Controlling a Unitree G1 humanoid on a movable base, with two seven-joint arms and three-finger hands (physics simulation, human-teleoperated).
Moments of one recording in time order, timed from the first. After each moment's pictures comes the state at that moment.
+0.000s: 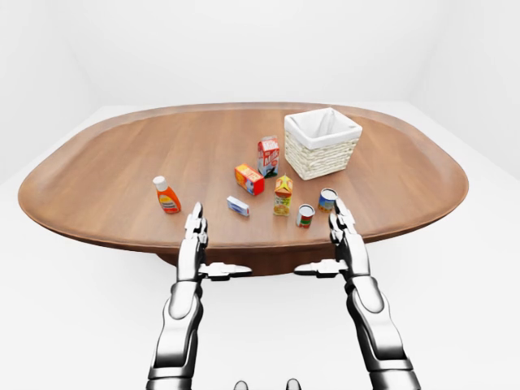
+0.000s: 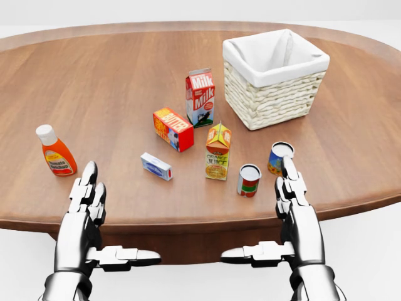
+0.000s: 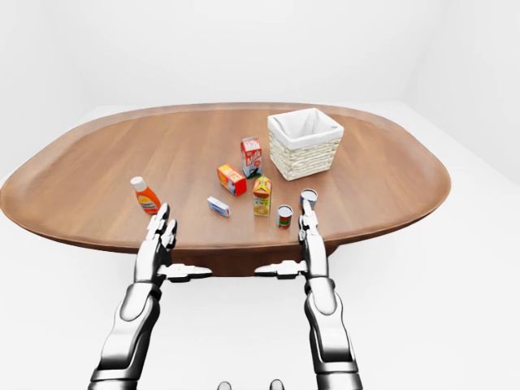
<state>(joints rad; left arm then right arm) 0.00 0.01 0.02 0.01 -0.01 0.00 -0.02 0.00 -0.01 -0.01 -0.01 0.00 0.00 0.02</state>
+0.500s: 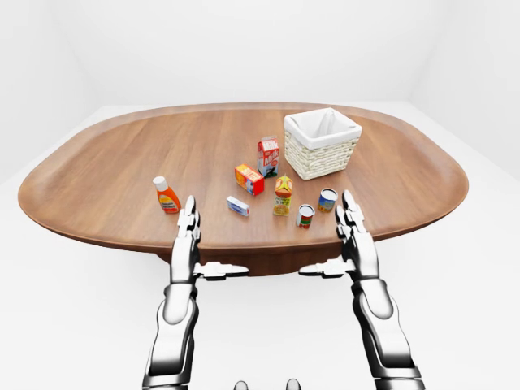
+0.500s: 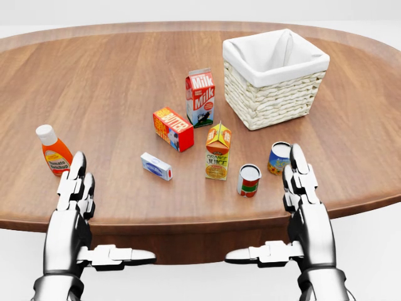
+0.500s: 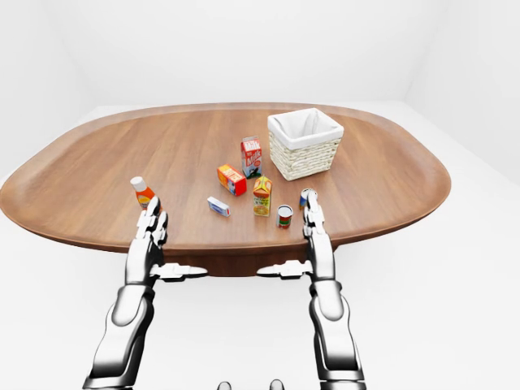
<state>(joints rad) 0.03 0.02 0.02 -0.07 0.04 -0.04 -0.01 0.04 -0.01 -0.02 -0.08 -0.01 -0.08 0.04</state>
